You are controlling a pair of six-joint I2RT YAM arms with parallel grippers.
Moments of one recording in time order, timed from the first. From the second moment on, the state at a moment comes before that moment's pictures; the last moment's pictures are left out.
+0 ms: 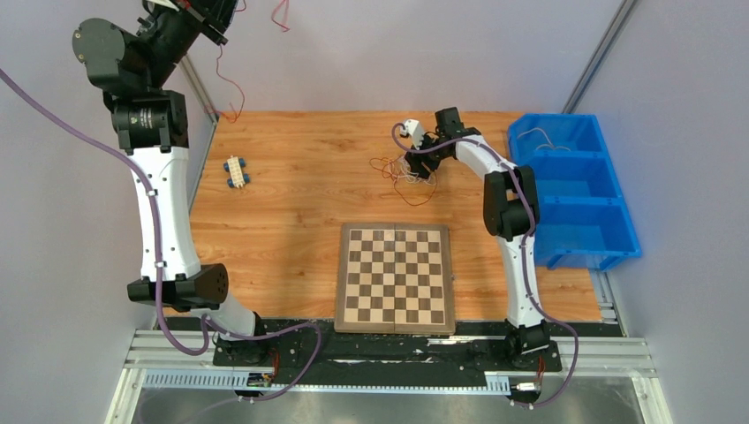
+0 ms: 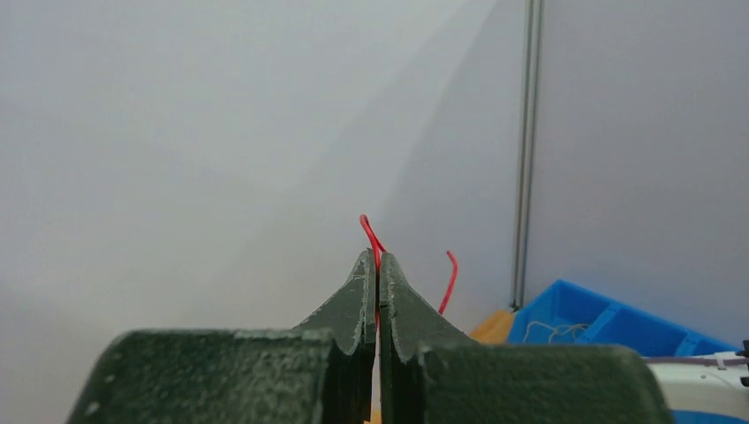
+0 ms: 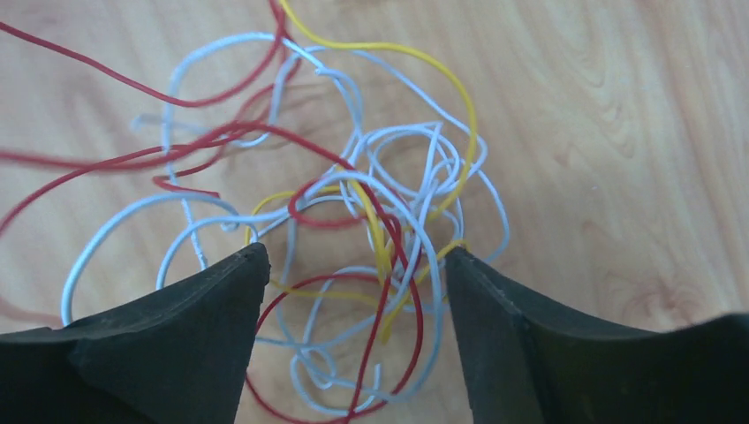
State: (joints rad) left arm 0.07 1.58 2.23 0.05 0.73 -0.37; right arm 0.25 2.42 2.01 -0.56 -0.56 -0.77
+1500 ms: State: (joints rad) left arm 0.03 1.40 1.50 0.25 0.67 -0.78; right arm 0.47 1.96 1.87 0.33 -0.98 0.21
